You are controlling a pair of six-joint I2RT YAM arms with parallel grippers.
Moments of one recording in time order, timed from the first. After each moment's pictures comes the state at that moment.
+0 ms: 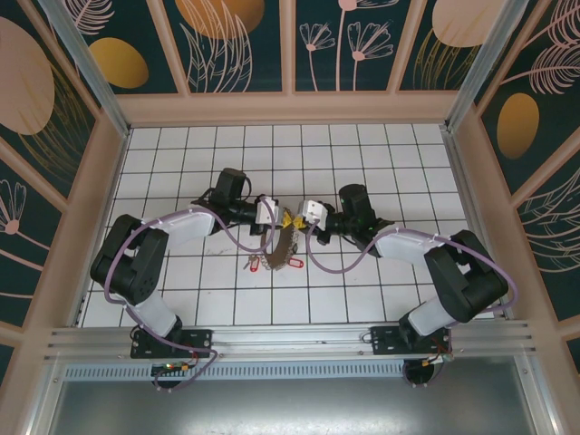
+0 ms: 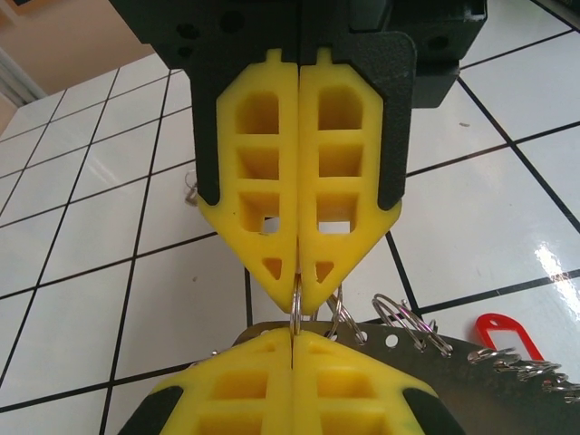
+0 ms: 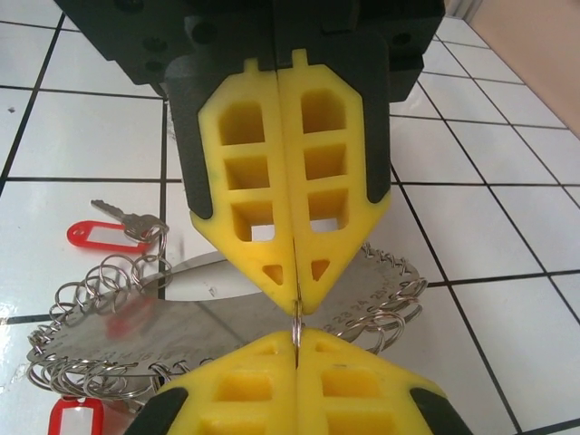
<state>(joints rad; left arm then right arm) -0.47 1.69 0.91 0.03 0.93 0.97 0.57 1.51 0.67 0.33 -0.66 -0.63</state>
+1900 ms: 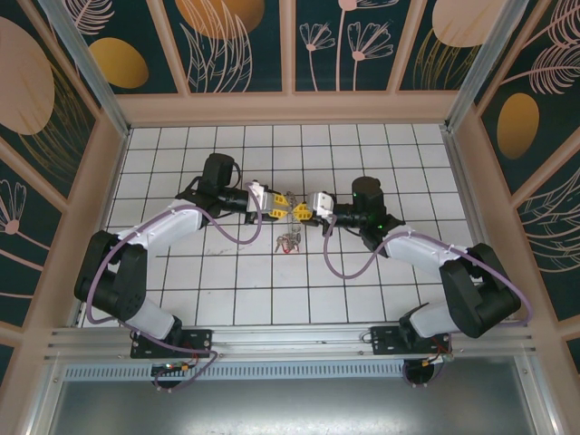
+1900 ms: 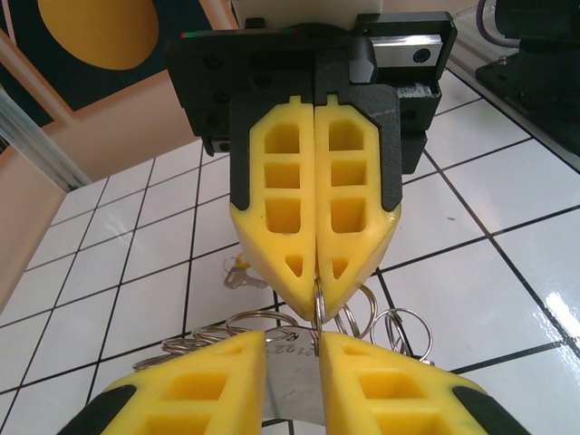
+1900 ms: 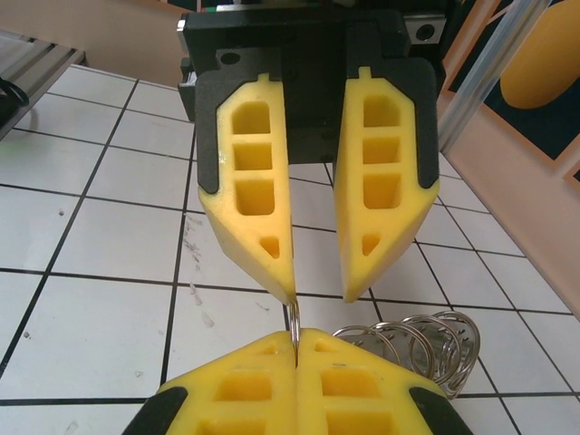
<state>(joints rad) -0.43 1.56 0.99 -0.06 1.08 0.94 0.53 1.40 0.67 0.44 -0.84 -0.58</state>
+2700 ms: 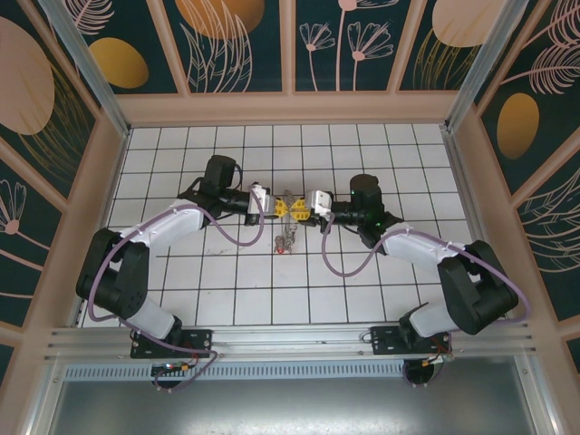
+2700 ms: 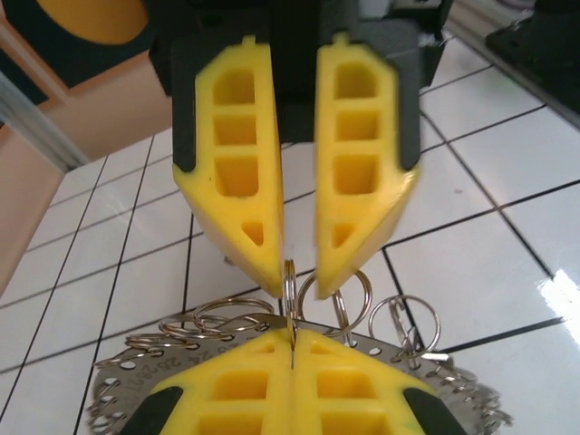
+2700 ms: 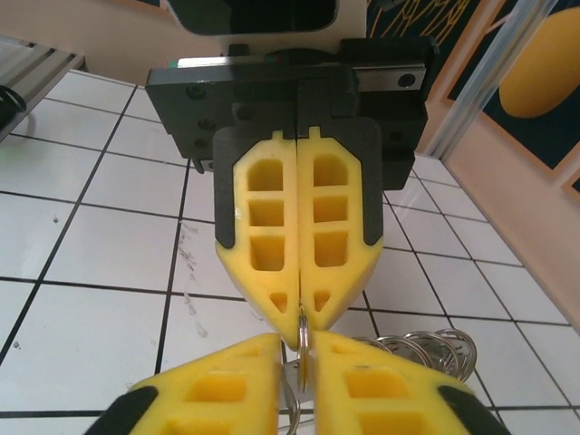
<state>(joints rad) -0.43 1.57 0.98 -0.09 1.01 0.98 0.54 1.42 0.70 0.42 -0.84 -0.59</state>
